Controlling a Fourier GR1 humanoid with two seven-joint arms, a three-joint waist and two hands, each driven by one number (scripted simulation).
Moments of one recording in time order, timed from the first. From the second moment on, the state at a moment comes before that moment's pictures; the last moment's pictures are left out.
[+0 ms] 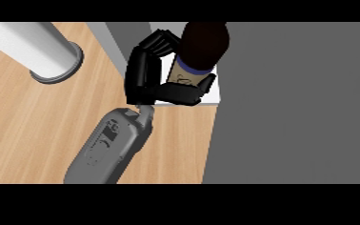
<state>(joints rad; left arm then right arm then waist) -0.62 0.00 -0.32 -1.42 0.23 0.53 -0.05 -0.59 -0.27 -0.06 -2.46 -0.14 -0.14 1.01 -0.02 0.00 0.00</state>
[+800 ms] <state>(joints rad) -0.74 0.00 -0.32 -1.11 0.19 0.56 -0.22 -0.57 -0.27 -0.08 -2.45 -0.16 -0.12 1.00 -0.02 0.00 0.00</state>
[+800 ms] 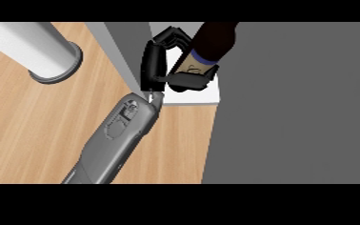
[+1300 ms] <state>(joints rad) -0.75 0.00 -0.36 -0.95 0.30 0.57 -0.37 -0.58 -0.26 -0.09 -2.42 -0.17 -0.10 0.98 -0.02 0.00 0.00</state>
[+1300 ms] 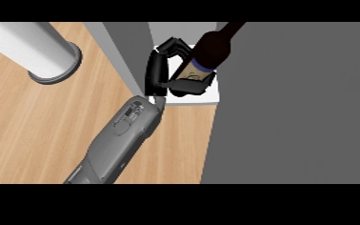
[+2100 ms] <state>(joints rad) -0.82 0.00 -0.41 -0.60 0.43 0.60 -0.59 -0.57 -0.24 -0.05 -2.42 -0.18 -0.10 0.97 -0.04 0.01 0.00</state>
